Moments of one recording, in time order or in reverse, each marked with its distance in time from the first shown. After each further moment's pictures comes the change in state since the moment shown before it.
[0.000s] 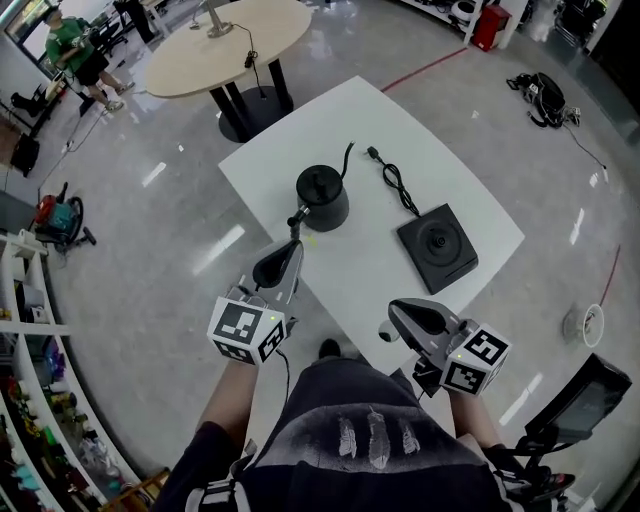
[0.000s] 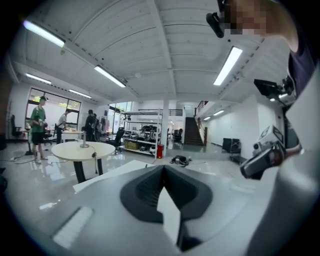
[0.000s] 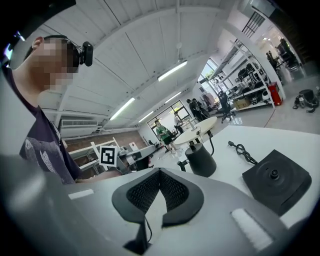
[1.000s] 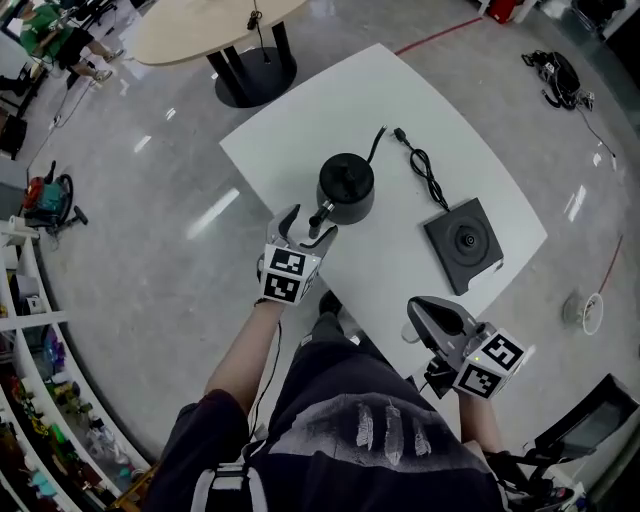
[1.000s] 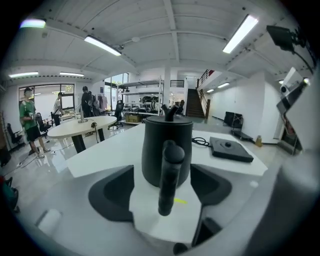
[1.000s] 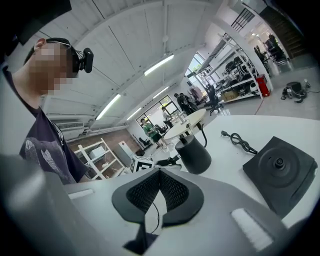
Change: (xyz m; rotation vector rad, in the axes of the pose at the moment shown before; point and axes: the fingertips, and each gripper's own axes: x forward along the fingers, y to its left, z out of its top) left arm 0.121 0.109 -0.164 0.054 0.359 0.015; right arm 0.064 -0.044 0.000 0.107 0.053 -0.094
